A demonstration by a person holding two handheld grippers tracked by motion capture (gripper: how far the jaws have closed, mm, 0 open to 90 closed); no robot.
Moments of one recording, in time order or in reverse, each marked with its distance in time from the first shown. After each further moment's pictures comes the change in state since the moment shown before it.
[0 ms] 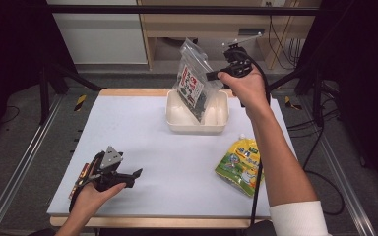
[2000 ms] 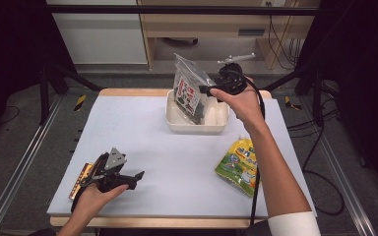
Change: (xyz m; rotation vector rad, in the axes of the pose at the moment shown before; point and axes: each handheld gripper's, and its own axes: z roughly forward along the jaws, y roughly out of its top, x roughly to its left) left arm -0.004 -0.002 0.007 0.033 -0.009 0.024; right arm 0.003 -0.038 0.024 -0.094 -0.102 -0.112
